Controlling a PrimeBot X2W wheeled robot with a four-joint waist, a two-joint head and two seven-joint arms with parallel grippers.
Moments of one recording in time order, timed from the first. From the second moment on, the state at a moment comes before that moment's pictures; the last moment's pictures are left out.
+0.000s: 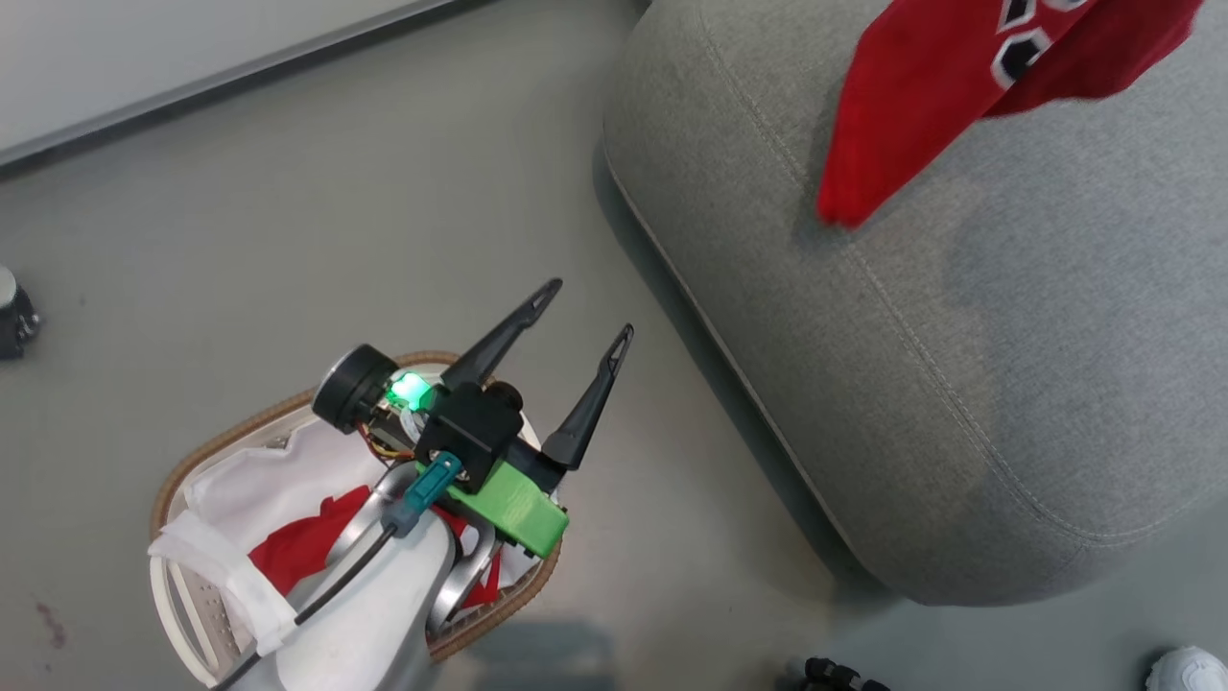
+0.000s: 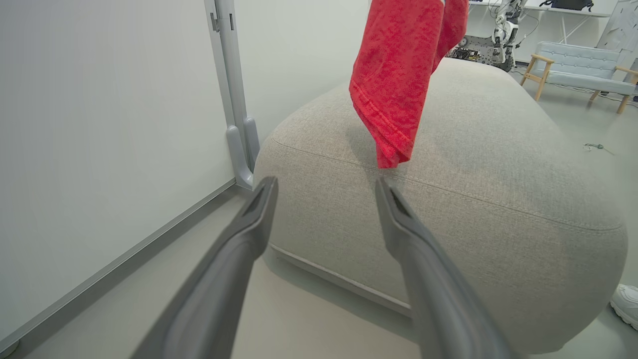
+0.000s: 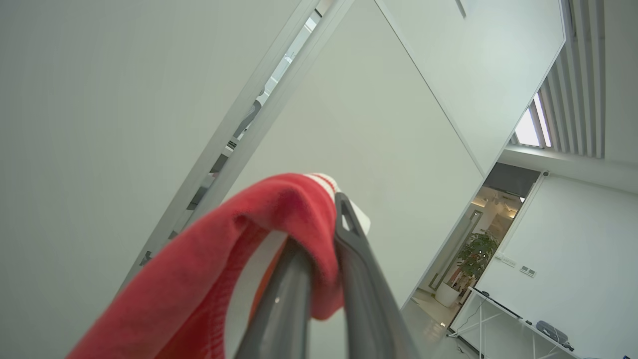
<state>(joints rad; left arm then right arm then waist) -0.48 0.21 -0.66 0.27 -0.23 -0.13 -0.26 -1.18 -0.38 -0.14 0.42 -0.16 0.13 -0.24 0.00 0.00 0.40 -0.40</state>
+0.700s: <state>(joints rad) -0.59 0.25 -0.63 0.21 -0.19 -0.13 -0.26 -1.11 -0.33 -0.39 0.76 -0.25 0.13 -0.26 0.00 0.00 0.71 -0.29</state>
